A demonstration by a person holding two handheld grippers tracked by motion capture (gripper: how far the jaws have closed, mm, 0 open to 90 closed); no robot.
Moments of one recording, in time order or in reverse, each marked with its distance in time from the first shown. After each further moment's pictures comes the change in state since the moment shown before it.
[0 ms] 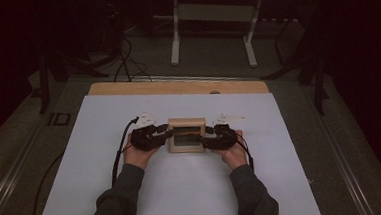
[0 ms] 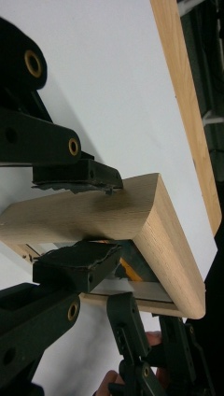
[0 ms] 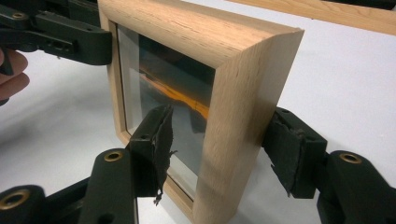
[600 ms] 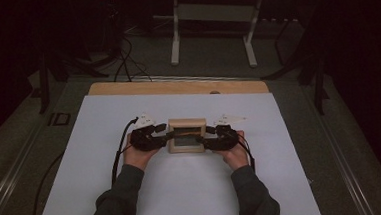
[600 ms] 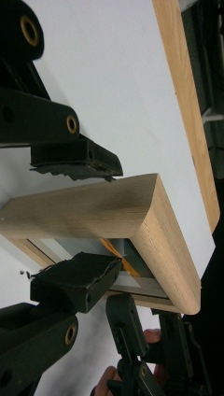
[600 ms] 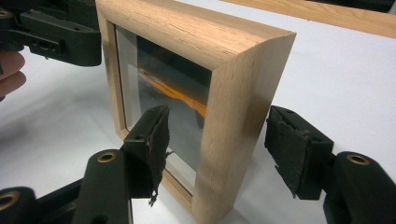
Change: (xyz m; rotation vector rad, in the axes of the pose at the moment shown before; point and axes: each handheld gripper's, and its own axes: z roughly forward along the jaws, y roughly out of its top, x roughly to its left) left arm -0.002 0.000 -0.004 -0.003 -0.013 -0.003; right arm 0.000 -0.001 -0.005 -0.006 -0.007 -0.009
